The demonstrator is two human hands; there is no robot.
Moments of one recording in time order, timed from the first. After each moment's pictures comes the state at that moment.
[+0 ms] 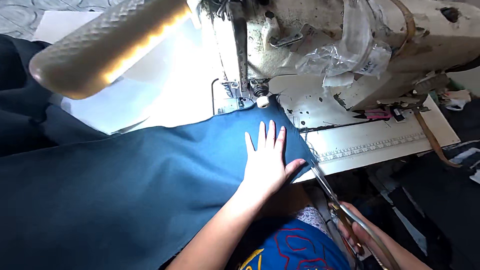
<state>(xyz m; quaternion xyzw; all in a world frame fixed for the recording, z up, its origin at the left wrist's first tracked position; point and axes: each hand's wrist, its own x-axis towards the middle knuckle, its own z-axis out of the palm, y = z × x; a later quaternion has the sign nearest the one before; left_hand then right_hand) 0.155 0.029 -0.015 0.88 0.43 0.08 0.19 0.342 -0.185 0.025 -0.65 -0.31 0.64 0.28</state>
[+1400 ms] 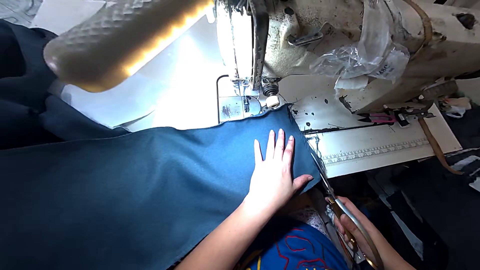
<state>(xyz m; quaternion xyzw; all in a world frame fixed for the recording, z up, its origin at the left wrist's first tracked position) 0.150 0.008 -0.013 0.89 0.41 0.09 0.19 0.321 -0.169 0.010 -0.69 -0.31 0.56 0.33</state>
